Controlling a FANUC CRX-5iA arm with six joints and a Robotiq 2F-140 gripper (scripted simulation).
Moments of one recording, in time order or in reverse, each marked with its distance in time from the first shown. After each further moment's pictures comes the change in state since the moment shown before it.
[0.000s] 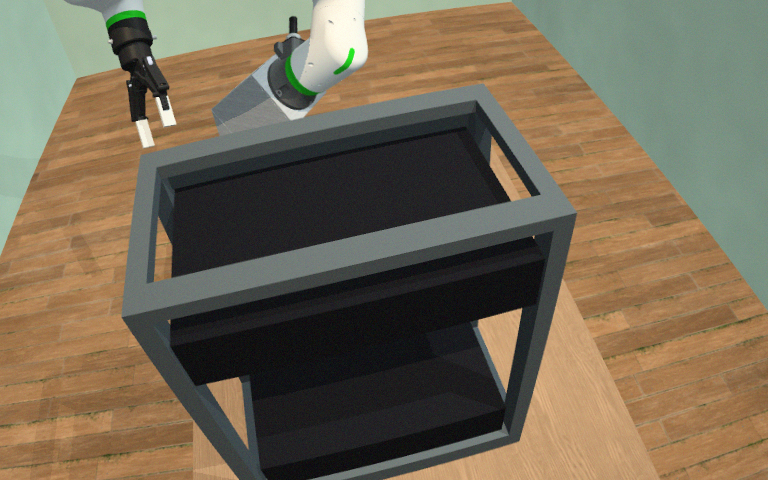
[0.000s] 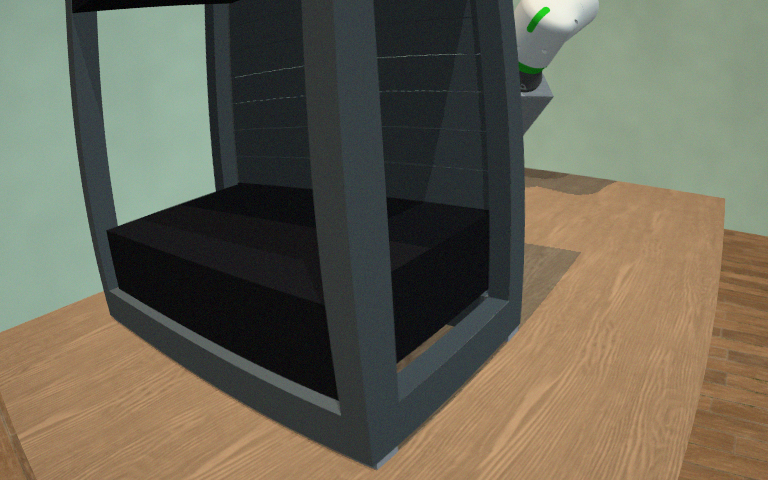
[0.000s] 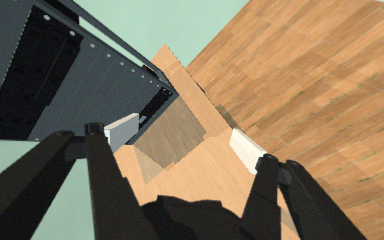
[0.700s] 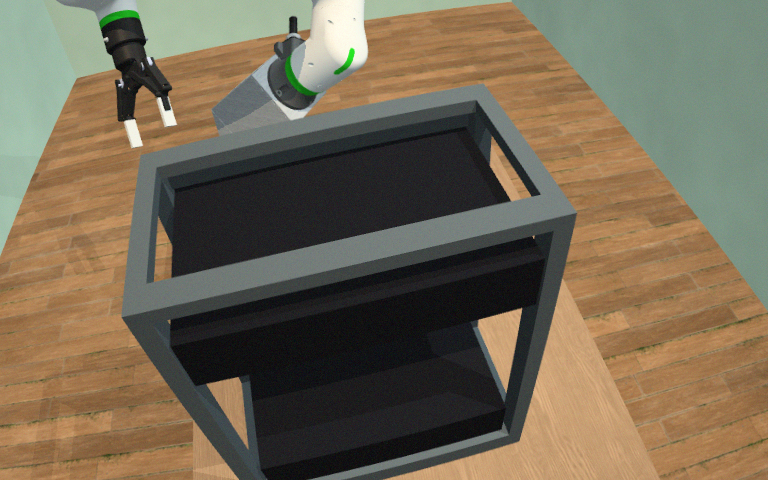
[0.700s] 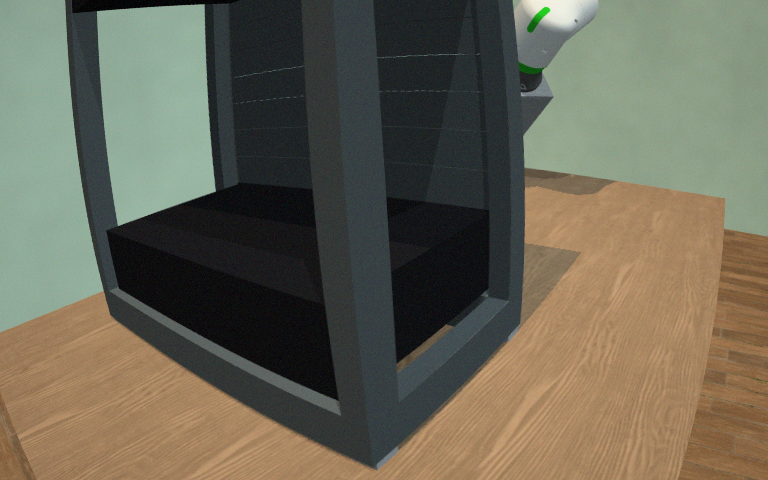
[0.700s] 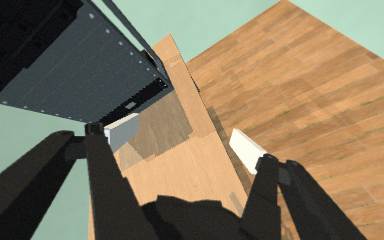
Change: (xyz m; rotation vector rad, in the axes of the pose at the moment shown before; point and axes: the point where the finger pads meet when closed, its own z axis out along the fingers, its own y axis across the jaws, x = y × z) arm 0.005 0.019 -0.007 -0.038 -0.030 -0.220
